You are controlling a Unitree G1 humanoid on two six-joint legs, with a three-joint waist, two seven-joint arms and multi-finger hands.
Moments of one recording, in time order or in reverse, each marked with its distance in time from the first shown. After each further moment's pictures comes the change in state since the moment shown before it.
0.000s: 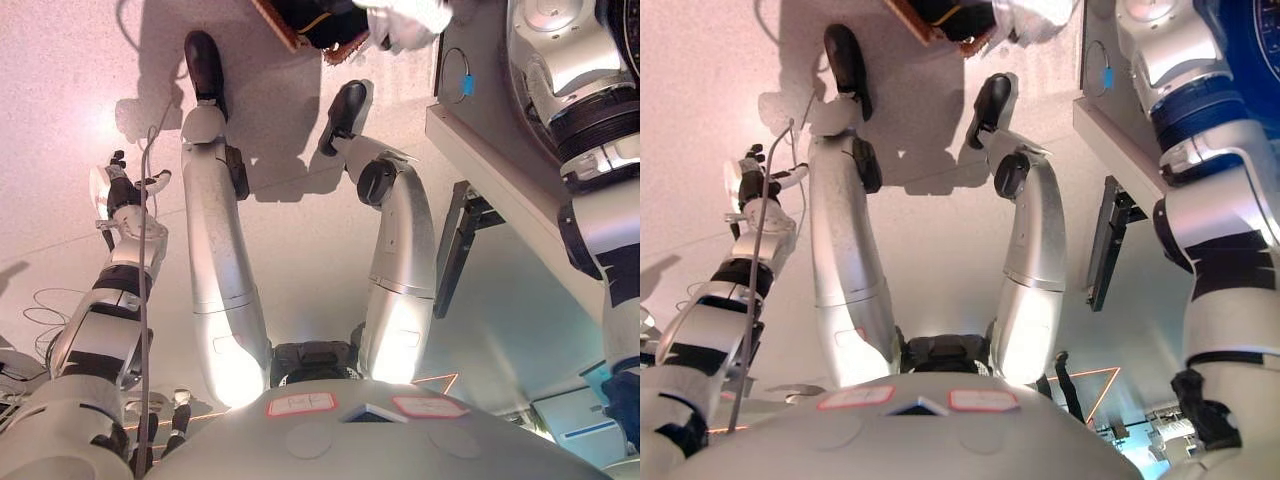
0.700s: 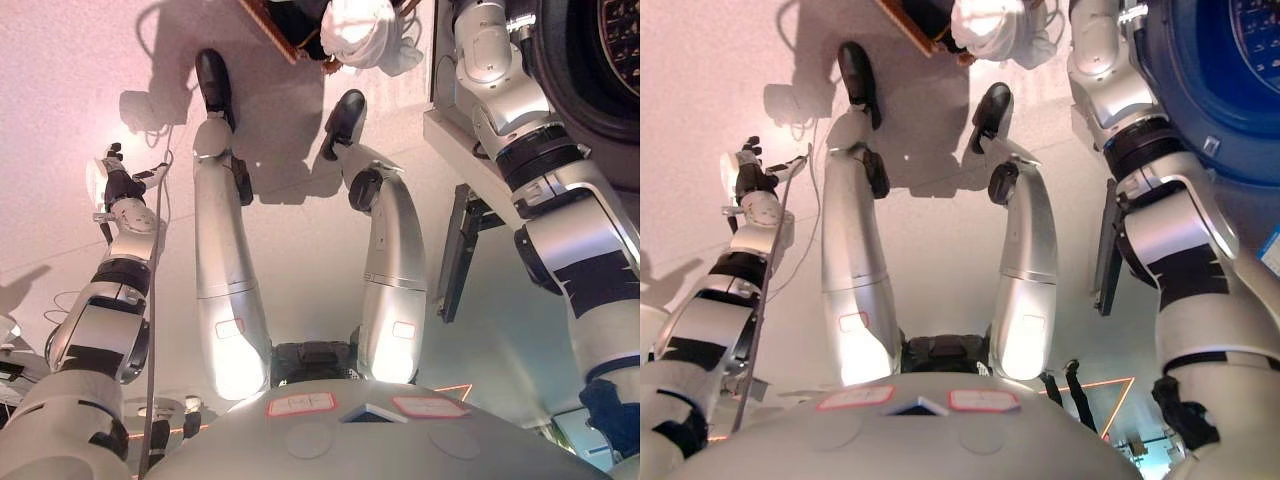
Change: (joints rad) left arm -0.037 0.001 -0.001 0.014 0.022 0.004 0.000; right arm 0.113 0.096 -0.044 -0.005 0.011 0.018 -0.009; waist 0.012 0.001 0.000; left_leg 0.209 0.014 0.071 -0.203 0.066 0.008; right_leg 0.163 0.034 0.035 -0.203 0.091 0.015
